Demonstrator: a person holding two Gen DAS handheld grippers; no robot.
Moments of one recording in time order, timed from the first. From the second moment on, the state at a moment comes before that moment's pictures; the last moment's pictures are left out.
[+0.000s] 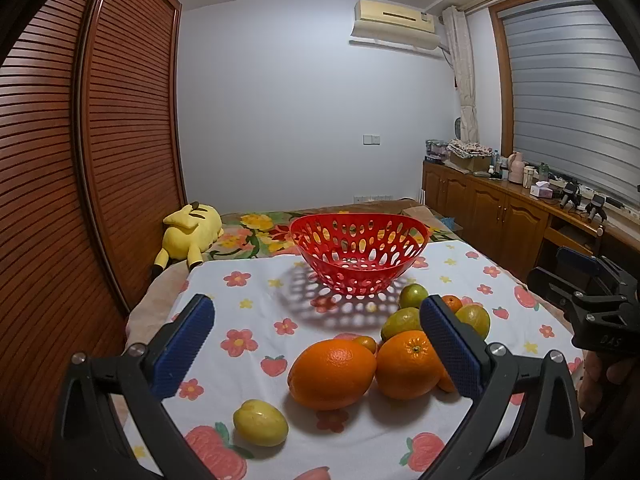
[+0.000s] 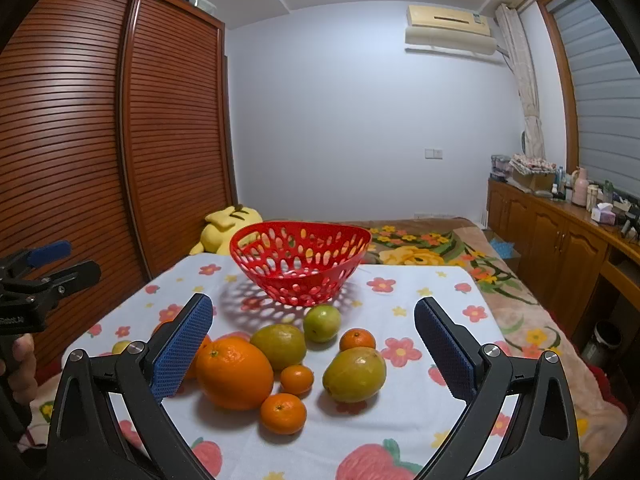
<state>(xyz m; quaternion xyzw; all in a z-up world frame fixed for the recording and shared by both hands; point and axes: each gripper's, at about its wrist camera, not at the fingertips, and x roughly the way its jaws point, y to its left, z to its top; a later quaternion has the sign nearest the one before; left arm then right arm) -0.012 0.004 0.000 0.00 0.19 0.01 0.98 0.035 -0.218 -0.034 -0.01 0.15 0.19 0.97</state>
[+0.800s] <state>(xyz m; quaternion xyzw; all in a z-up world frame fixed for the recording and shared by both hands) -0.019 0.001 0.005 0.01 0.18 0.01 0.98 0.034 -0.215 -0.032 -0.01 0.15 0.19 0.97</state>
